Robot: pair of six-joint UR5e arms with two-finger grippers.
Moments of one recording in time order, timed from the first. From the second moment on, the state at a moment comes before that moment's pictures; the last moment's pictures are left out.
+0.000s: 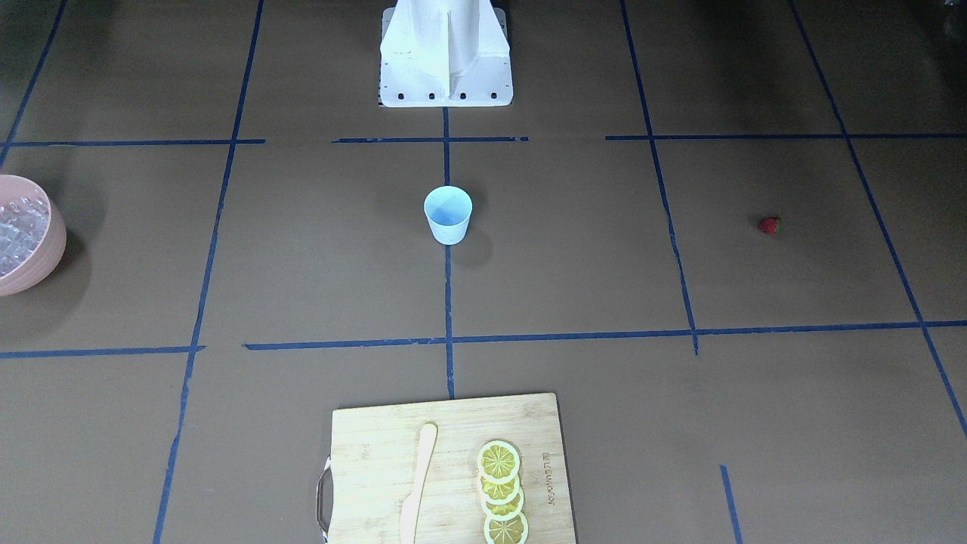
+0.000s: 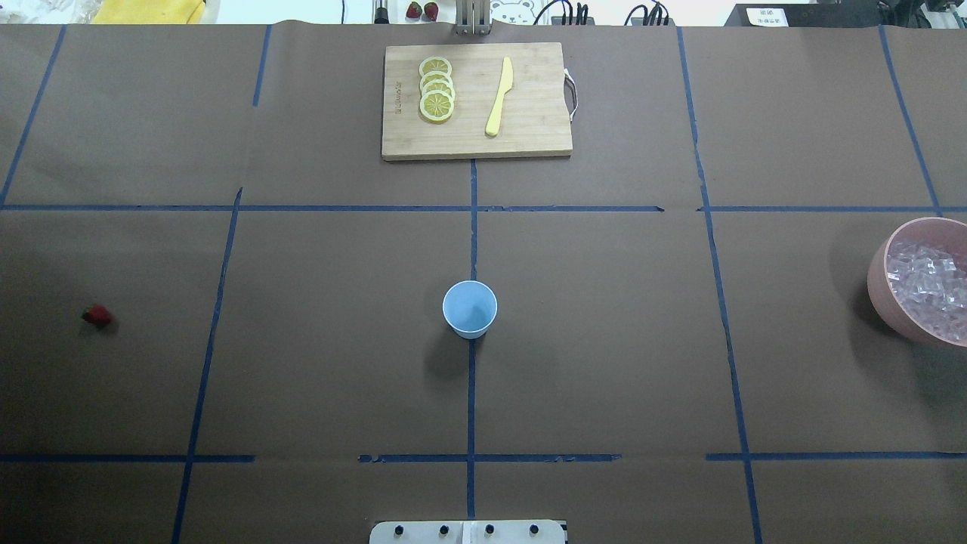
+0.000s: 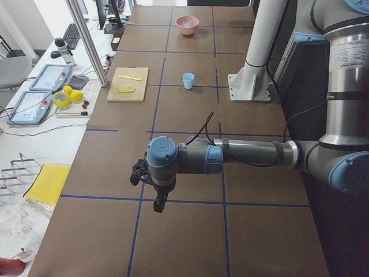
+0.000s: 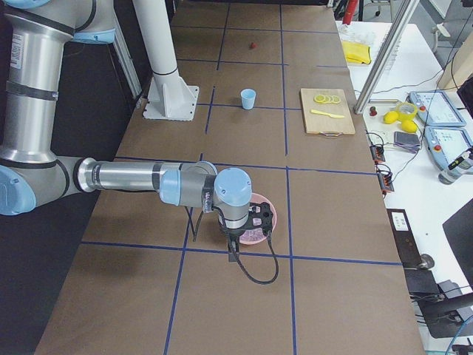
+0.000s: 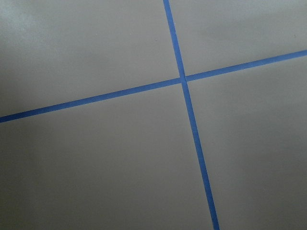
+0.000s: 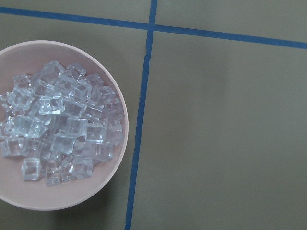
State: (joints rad) left arm -1.66 -1.50 -1.69 -1.54 -2.34 0.27; right arm 1.63 -1.80 1.84 -1.68 2.32 -0.19
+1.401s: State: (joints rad) left arm -1.63 -1.48 -1.68 -1.54 -2.34 0.27; right arm 1.44 -1.79 1.80 -1.25 2.32 0.12
